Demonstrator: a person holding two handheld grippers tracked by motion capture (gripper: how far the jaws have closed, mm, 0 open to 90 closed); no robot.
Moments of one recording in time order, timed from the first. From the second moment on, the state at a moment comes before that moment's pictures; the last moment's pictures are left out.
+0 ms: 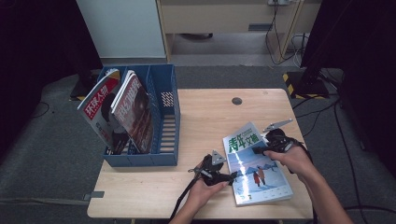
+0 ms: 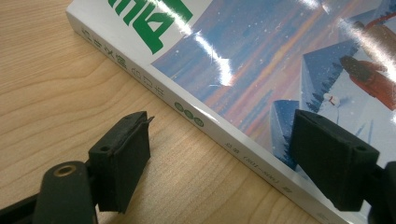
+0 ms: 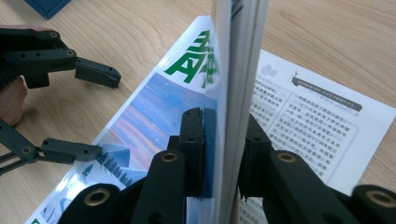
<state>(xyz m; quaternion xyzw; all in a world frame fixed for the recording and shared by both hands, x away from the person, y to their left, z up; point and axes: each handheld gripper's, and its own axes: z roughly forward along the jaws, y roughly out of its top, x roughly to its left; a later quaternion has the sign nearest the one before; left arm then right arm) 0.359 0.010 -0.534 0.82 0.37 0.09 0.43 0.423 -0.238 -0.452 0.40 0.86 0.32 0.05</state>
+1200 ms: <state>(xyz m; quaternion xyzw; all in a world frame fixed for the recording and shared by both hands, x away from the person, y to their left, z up) 0.377 0.021 -0.510 0.79 0.39 0.08 0.47 0.418 -0.229 -0.420 0.37 0.85 0.36 0.06</state>
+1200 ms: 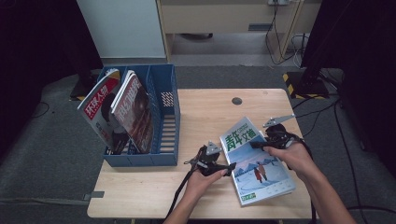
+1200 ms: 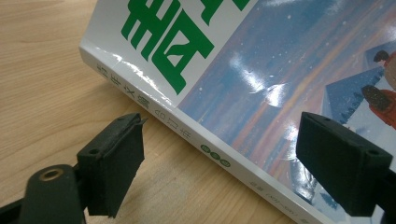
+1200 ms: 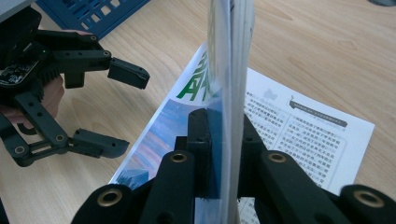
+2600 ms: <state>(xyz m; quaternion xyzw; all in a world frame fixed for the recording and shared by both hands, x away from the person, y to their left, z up) 0.408 0.008 -0.518 0.76 0.40 -0.01 0.51 0.418 -0.225 -0.383 0.36 0.84 0.39 0.10</state>
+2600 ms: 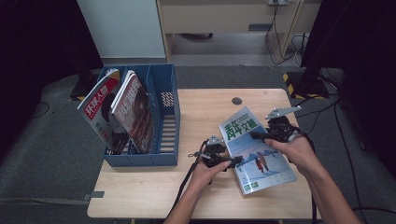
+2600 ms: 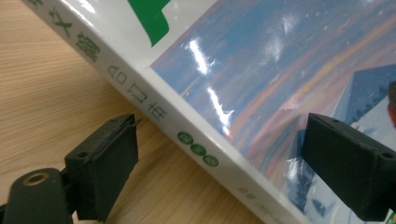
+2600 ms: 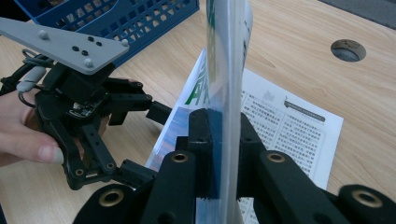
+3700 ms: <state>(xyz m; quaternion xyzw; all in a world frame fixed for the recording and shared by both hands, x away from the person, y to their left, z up) 0.420 0.011 -0.517 0.75 0.40 -0.07 0.52 0.414 -0.228 -0.382 0.34 0.84 0.40 0.10</state>
